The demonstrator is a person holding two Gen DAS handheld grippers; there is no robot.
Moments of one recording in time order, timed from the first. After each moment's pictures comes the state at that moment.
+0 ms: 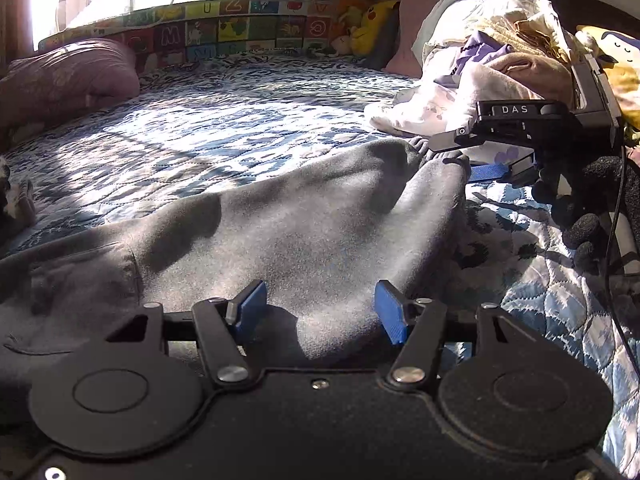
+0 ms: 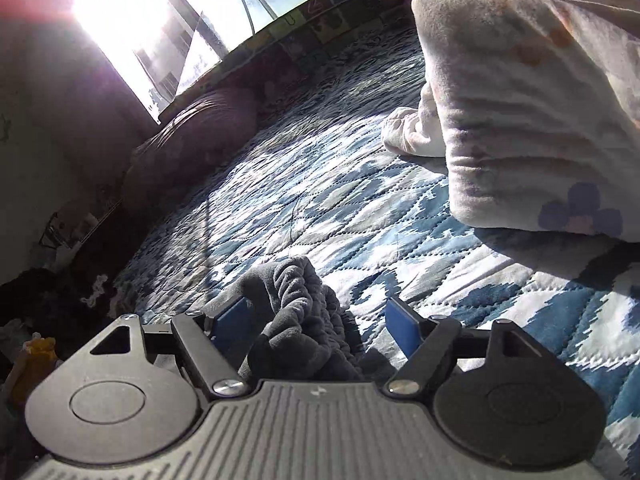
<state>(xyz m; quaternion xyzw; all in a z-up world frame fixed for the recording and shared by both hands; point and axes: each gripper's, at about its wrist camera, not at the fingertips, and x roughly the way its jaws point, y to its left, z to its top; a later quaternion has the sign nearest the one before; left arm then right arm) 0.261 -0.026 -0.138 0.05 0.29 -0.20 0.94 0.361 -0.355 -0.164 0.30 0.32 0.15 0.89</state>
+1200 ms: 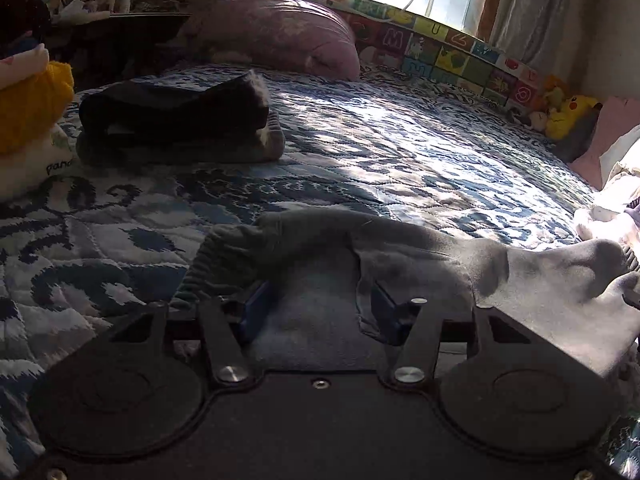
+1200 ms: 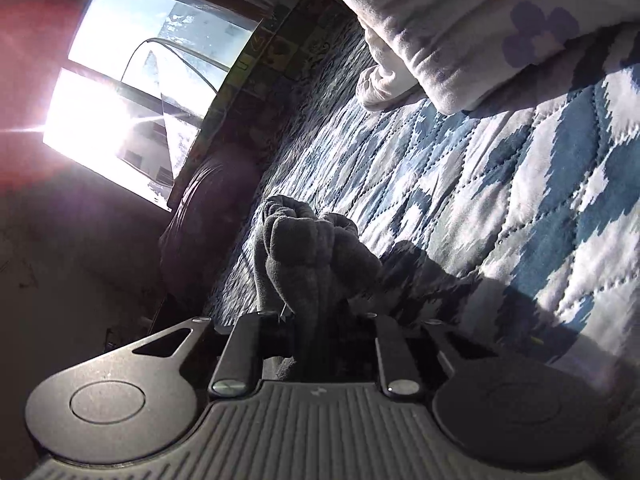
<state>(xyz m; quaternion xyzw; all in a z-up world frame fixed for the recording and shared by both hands) 0.273 0.139 -0.135 -0.07 0.31 0.06 0.95 0.359 -0.328 -0.200 0.49 0.27 0.12 0.82</state>
